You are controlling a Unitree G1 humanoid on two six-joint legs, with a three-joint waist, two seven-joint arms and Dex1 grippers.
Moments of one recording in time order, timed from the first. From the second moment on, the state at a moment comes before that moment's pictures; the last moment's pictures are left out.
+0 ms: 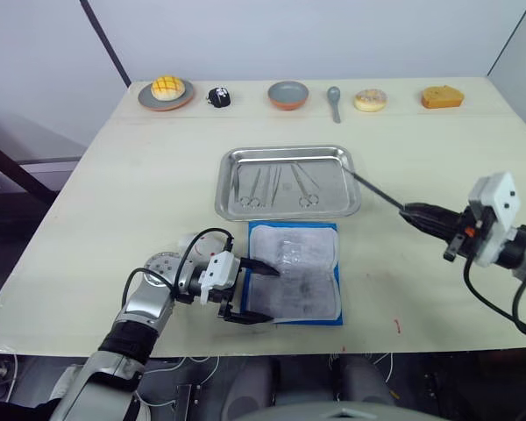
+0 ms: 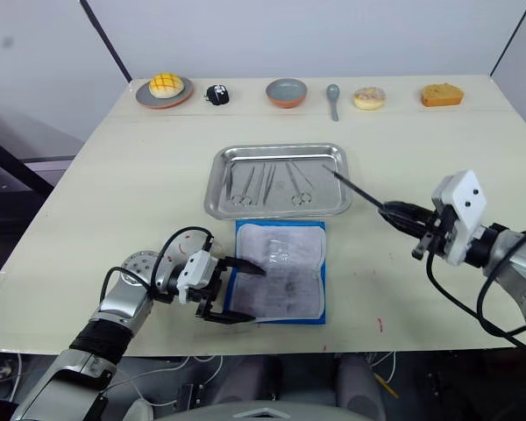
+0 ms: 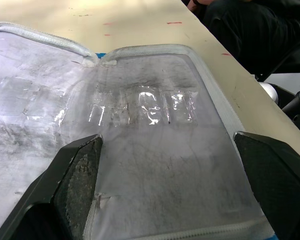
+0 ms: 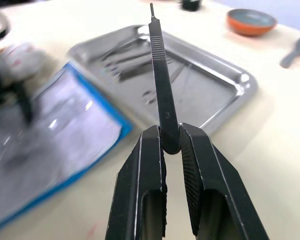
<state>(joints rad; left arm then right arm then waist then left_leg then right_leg) -0.27 0.58 -0.24 0.34 -0.31 -0.27 -1.54 -0.16 -0.74 -0.26 -0.53 0.64 0.74 0.69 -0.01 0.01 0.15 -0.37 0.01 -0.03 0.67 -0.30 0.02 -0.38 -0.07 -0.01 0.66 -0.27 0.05</state>
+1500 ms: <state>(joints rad) -0.25 0.58 -0.22 0.32 -0.31 -0.27 -1.52 -0.85 -0.18 0.15 0.39 0.14 0.87 0.22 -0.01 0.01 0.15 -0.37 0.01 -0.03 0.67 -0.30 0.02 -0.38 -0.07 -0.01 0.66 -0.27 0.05</state>
